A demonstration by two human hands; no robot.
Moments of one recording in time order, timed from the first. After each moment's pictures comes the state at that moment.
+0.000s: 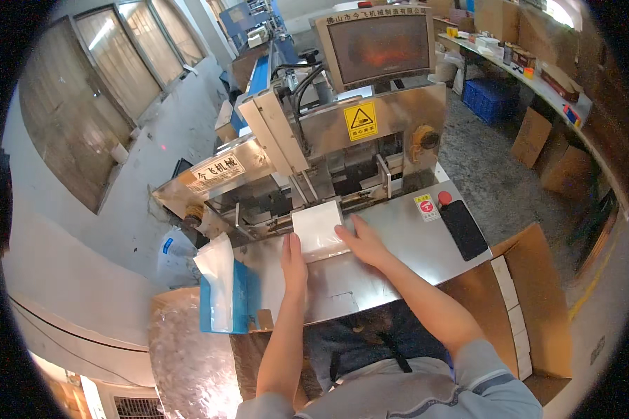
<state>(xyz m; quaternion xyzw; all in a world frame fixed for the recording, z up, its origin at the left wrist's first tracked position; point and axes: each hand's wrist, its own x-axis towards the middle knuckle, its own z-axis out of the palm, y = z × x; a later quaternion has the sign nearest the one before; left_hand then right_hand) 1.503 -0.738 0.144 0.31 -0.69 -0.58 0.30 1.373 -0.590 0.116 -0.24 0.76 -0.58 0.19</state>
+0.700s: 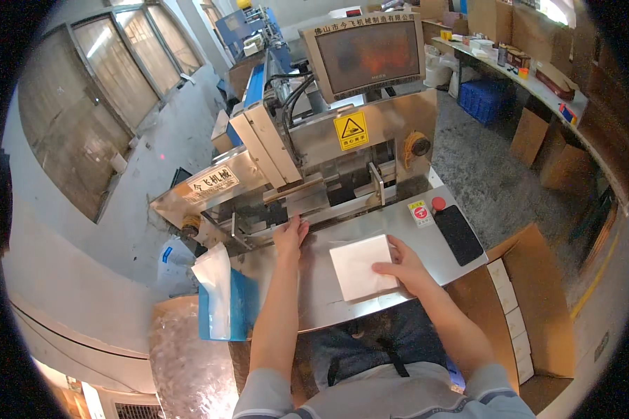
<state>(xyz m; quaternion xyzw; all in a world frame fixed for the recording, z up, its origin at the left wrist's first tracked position) 1.412 -0.819 0.110 0.32 -0.47 -0.78 0.25 1.408 -0.485 0.149 -0.12 0.53 -0.78 0.31</state>
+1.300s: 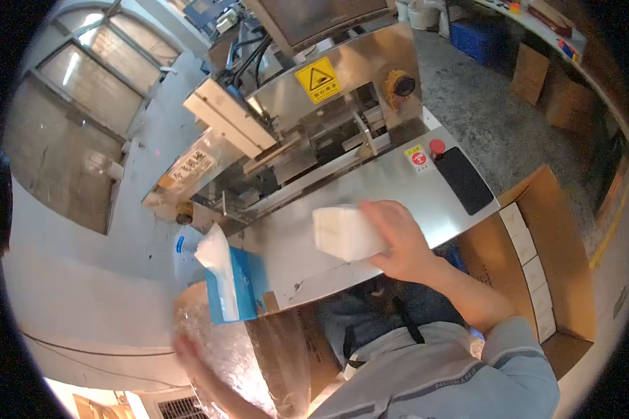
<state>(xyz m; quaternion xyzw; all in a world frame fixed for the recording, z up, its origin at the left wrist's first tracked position) 1.868 -0.882 0.196 0.50 -0.64 -0.36 0.46 1.441 -0.456 0.209 -0.42 0.74 -0.51 -0.11</state>
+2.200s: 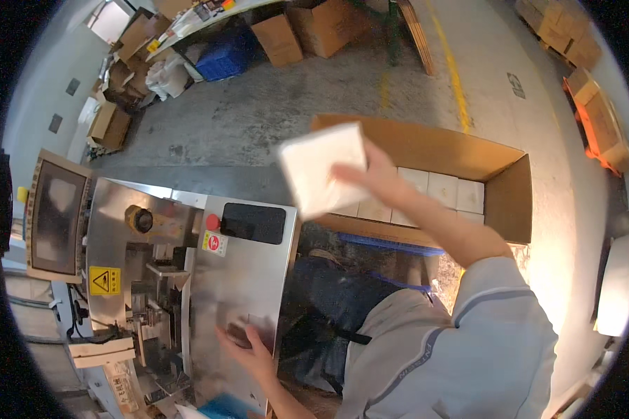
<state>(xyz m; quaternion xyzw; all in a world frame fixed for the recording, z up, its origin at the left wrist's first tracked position) 1.506 -0.596 0.122 0.03 -0.91 -0.41 0.11 1.432 -0.161 0.159 0.12 0.62 -0.76 -0.13</state>
